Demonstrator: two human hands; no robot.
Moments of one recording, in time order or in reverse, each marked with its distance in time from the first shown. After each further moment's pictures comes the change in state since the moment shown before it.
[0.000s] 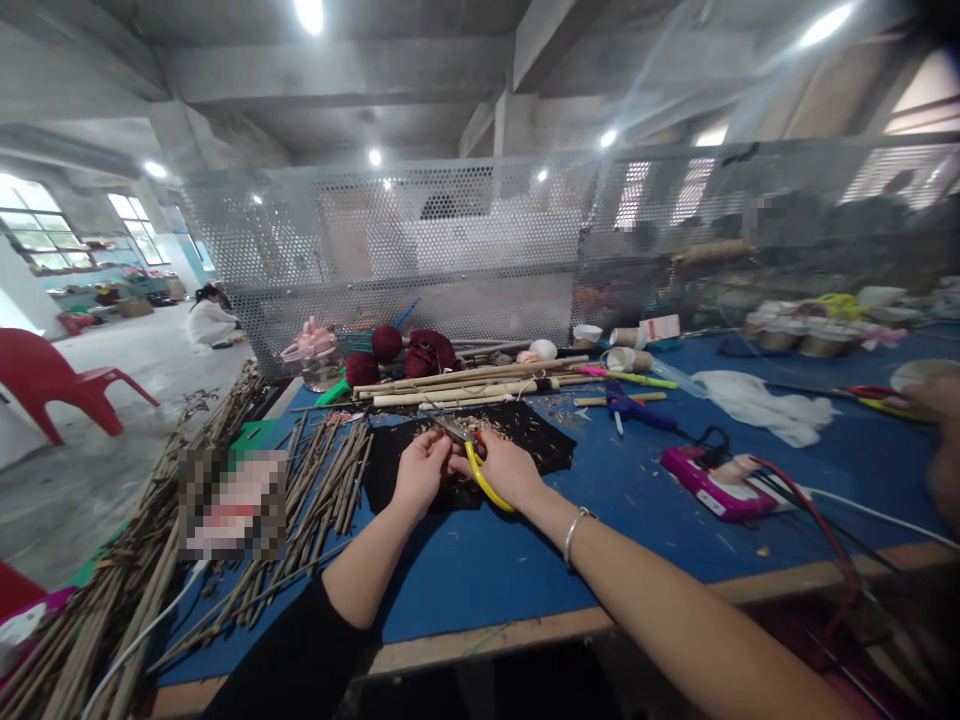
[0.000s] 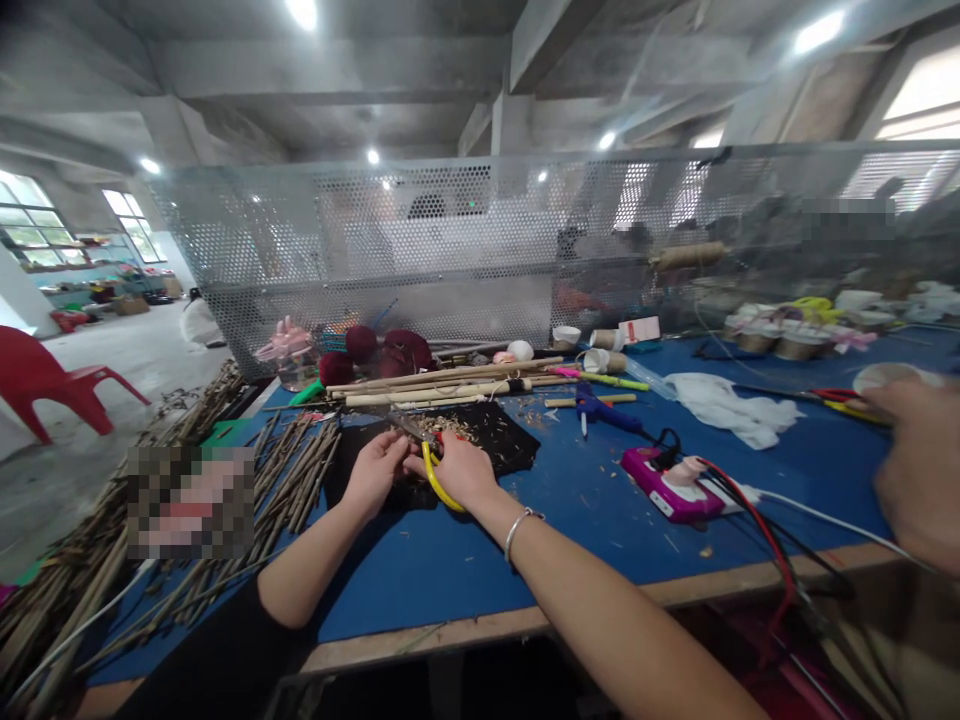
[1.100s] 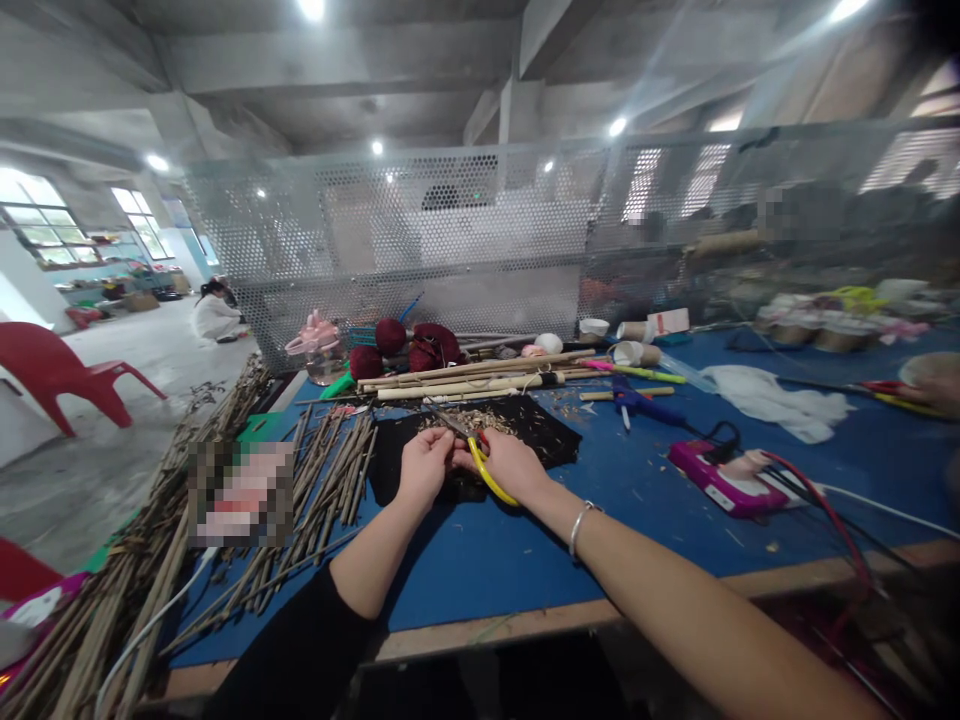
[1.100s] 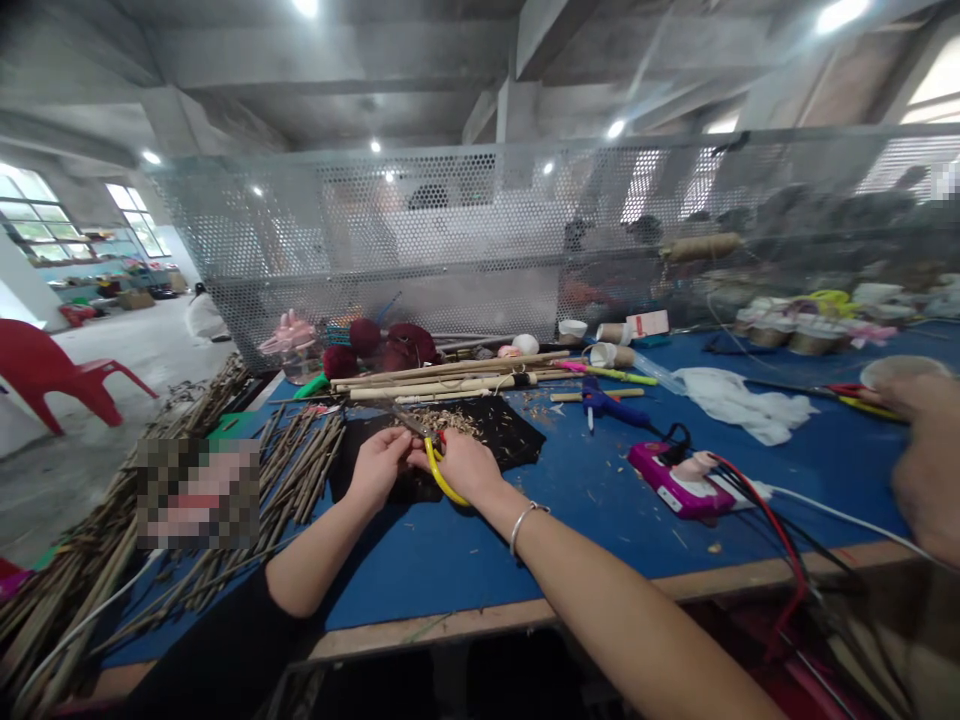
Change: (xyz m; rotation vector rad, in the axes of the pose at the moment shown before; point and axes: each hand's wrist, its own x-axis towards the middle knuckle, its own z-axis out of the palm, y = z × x) left_hand -0.002 0.001 0.002 -0.026 0.076 -0.027; right_hand 0.001 0.002 0.004 -0.030 -0.040 -0.012
